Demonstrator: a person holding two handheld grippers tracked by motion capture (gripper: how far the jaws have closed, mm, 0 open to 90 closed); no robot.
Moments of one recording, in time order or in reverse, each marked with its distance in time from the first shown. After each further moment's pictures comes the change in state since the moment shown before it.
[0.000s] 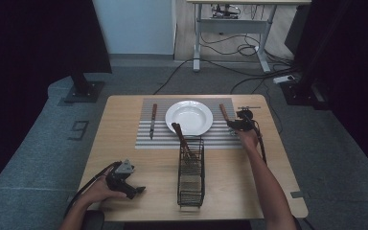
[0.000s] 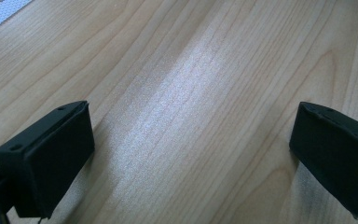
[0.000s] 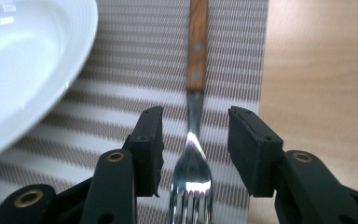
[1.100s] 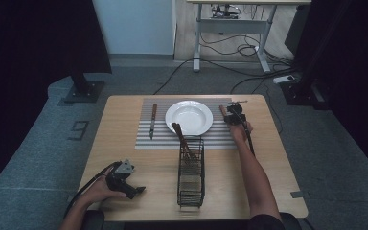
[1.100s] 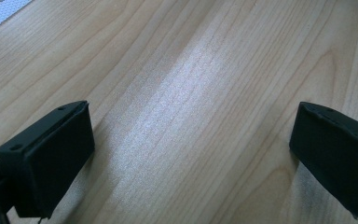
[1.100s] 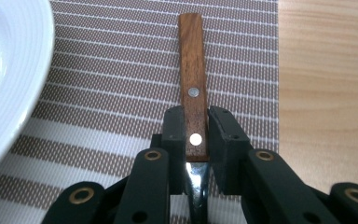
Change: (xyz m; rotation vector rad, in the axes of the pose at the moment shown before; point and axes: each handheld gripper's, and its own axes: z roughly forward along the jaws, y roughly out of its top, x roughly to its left) left arm 0.000 0.000 0.000 0.000 -0.001 0.000; right arm 0.015 0.026 0.048 0.031 -0.124 -0.049
